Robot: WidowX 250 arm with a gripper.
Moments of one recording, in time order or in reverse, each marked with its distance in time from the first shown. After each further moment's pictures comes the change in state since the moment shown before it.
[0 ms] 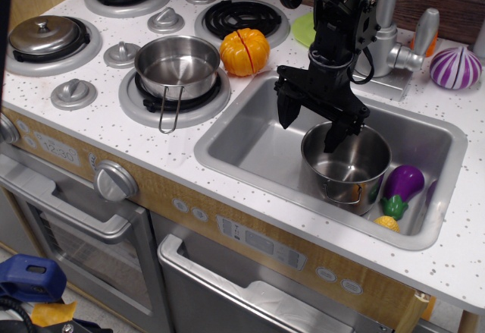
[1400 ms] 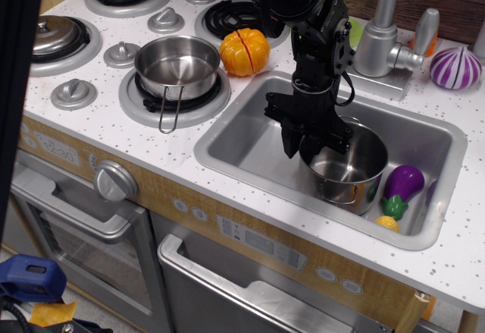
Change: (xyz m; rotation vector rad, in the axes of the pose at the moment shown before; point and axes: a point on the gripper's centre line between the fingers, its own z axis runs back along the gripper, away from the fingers) arm -0.007 0.006 -0.035 -0.060 0.013 0.028
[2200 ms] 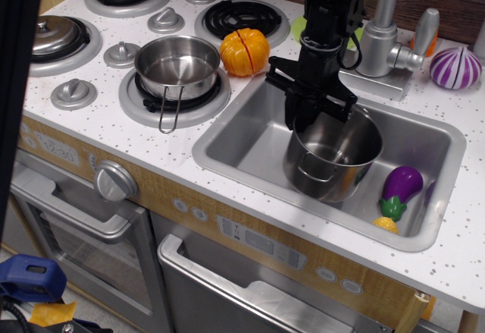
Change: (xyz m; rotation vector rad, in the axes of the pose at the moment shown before) arm 0.013 0.012 0.038 0.053 0.100 -0.034
